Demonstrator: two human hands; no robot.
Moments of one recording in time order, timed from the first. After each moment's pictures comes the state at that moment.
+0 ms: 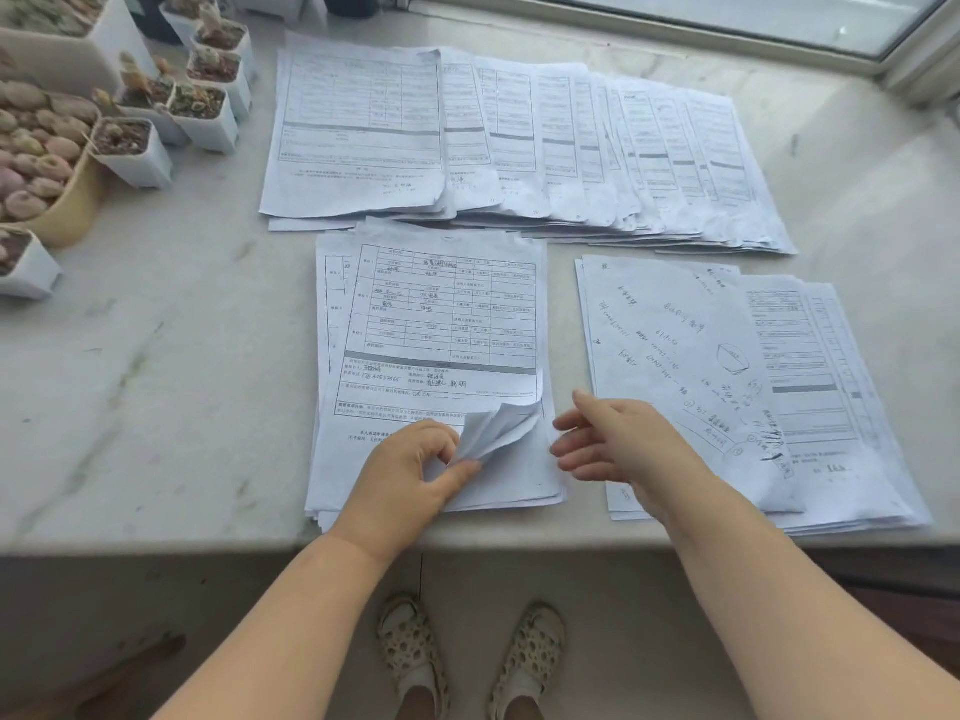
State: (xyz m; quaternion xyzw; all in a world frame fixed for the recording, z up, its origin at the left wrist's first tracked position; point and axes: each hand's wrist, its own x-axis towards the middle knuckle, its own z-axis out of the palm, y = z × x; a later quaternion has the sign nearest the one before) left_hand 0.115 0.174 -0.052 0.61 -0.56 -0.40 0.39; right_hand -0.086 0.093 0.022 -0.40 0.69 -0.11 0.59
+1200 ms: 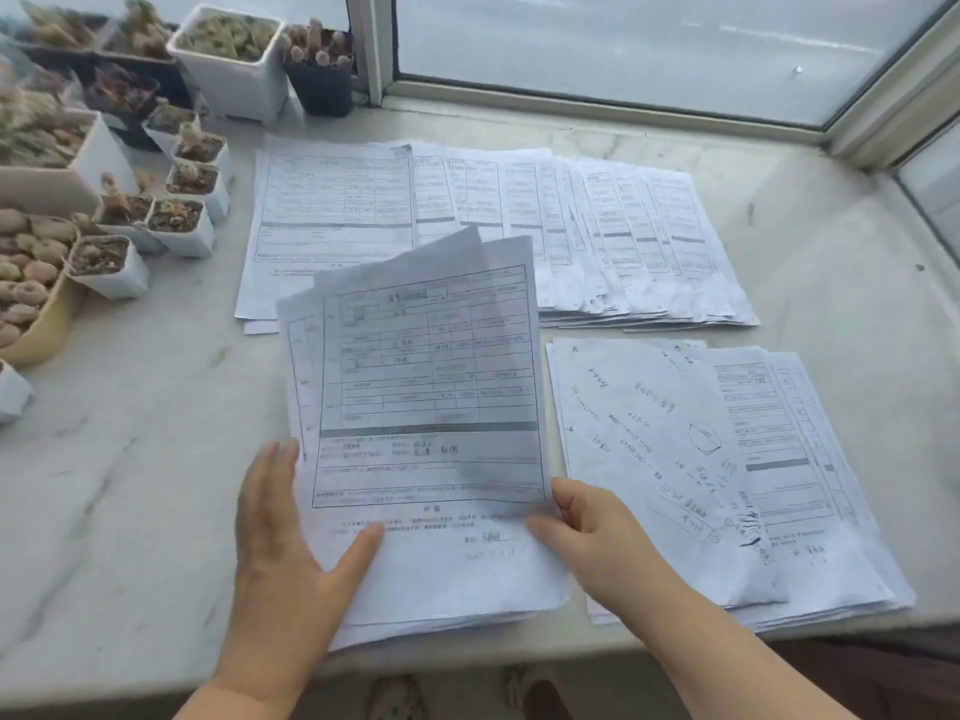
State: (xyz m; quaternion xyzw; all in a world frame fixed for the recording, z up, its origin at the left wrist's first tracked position) left_hand 0.157 0.168 0.000 0.77 -0.48 -0.23 0.36; right_hand -0.086 0.091 0.026 -0.55 0.58 -0.14 0.58
